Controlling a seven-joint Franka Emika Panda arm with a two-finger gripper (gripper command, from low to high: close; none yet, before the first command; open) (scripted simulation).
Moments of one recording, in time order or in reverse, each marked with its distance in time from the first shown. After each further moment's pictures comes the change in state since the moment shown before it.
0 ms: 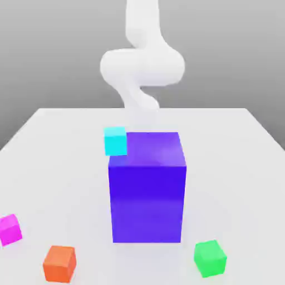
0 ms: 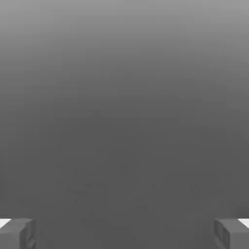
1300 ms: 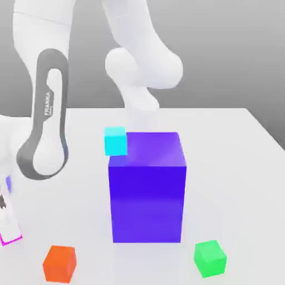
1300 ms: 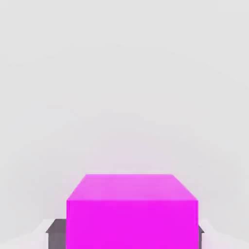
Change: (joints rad) arm -0.510 1.161 -0.138 -0.090 0.244 0.508 0.025
